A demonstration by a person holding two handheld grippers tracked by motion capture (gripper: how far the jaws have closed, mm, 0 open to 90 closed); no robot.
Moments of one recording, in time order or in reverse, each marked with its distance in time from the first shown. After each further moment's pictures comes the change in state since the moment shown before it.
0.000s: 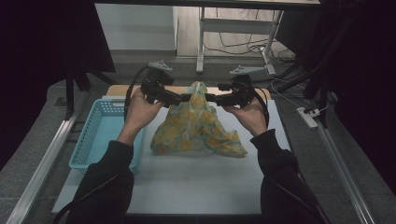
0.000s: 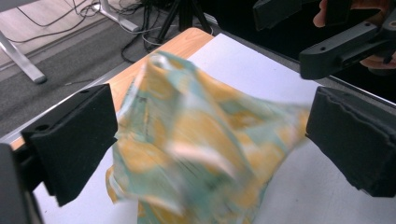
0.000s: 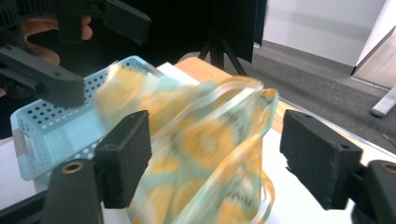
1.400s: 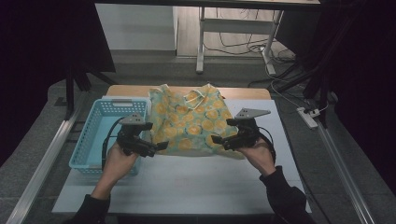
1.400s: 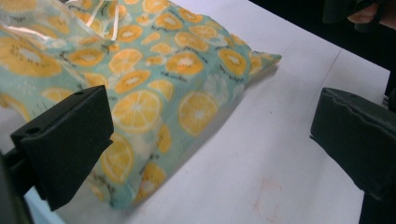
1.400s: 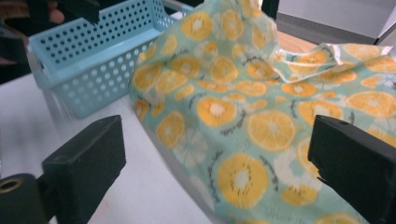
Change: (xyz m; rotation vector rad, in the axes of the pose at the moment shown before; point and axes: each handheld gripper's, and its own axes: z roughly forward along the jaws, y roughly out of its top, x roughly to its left) left arm -0.036 -0.144 -0.031 -0.002 -0.042 -0.077; right arm 0.026 -0.109 -0.017 0.060 0.034 -0.027
